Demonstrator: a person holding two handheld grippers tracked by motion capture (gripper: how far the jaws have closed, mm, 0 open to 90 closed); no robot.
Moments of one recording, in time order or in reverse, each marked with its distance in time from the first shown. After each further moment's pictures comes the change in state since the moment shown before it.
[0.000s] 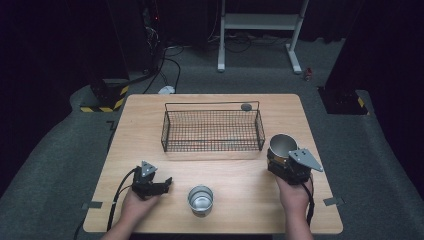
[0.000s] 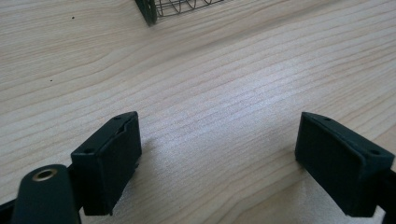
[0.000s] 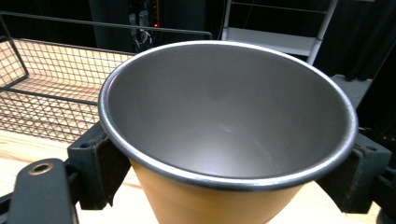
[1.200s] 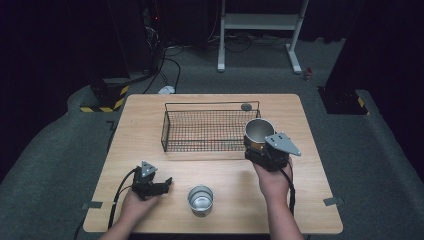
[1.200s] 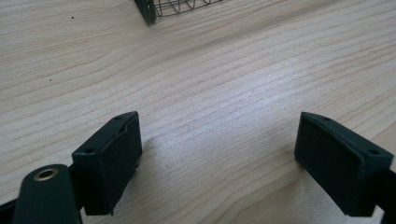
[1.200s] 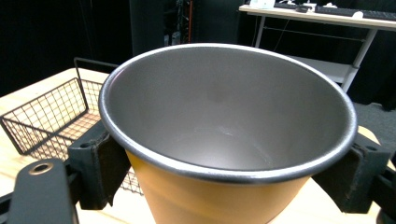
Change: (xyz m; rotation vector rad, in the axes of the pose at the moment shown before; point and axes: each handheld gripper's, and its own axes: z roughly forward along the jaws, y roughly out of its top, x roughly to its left) left arm -0.001 0.000 0.000 -0.001 -0.002 -0.005; right arm 0.057 0.056 0.013 -0.061 0.106 -0.038
